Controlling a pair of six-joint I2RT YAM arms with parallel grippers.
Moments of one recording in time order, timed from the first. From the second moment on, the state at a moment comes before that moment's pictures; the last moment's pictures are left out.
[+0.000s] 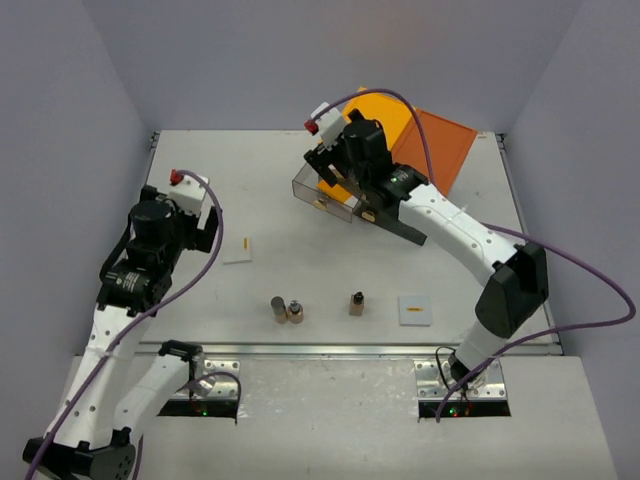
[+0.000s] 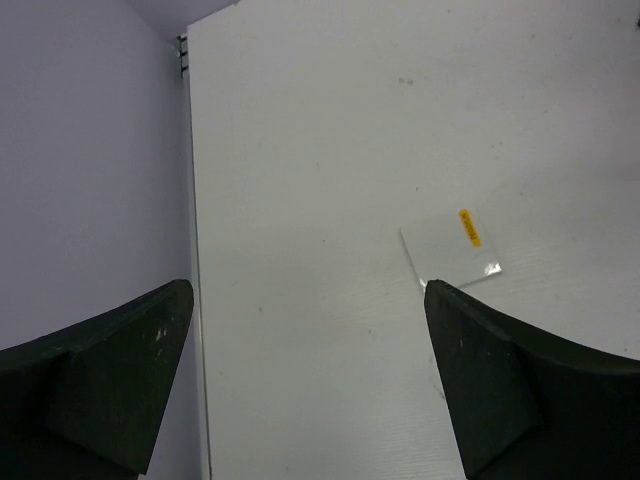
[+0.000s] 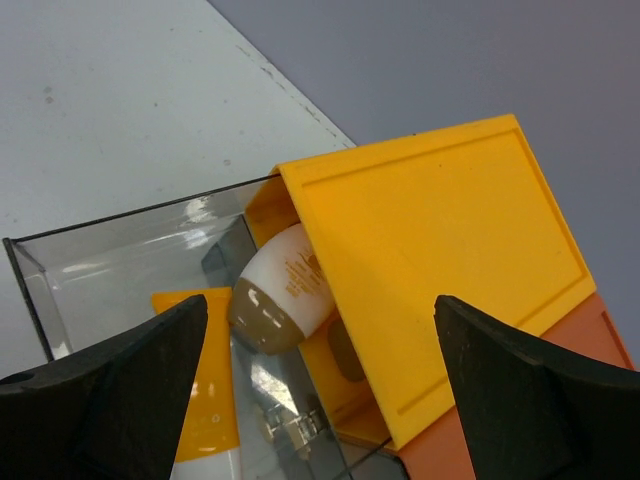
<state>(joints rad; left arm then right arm) -0.14 0.72 0.89 -0.59 -0.21 0.30 0.65 1.69 1.51 -0.16 0.27 -0.43</state>
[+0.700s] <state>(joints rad) -0.61 1.44 1.26 -0.45 -0.27 0.49 0.22 1.63 1.59 -0.56 0.22 0.11</state>
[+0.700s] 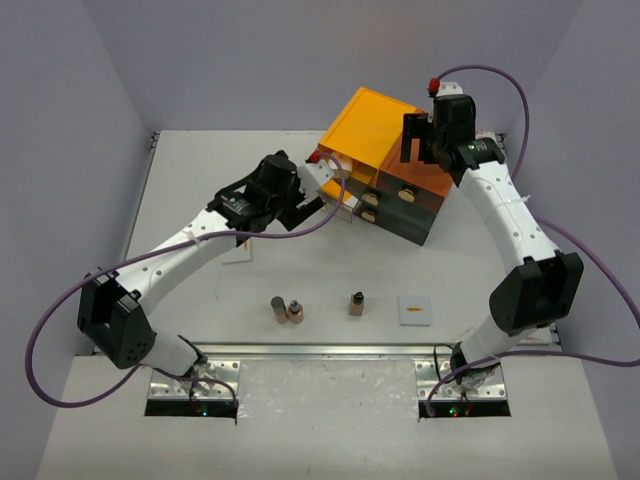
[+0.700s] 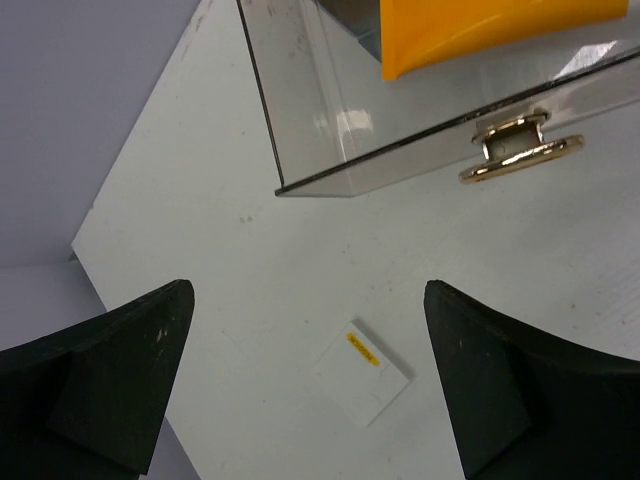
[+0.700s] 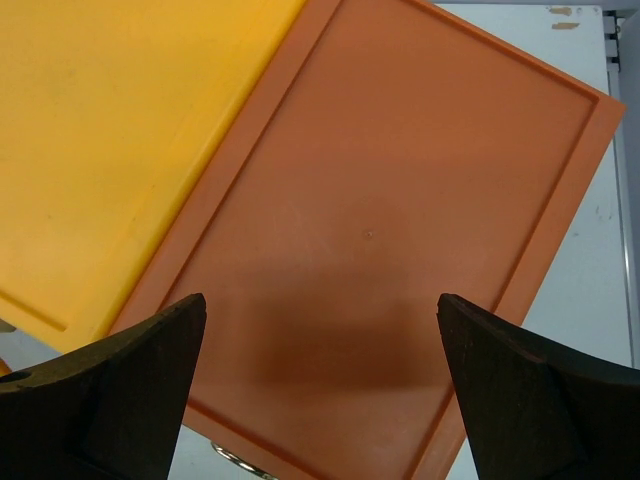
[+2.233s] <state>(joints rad) -0.62 1.89 1.56 -0.11 -0.50 0.28 0.24 1.52 1.33 -0.32 0.26 0.14</state>
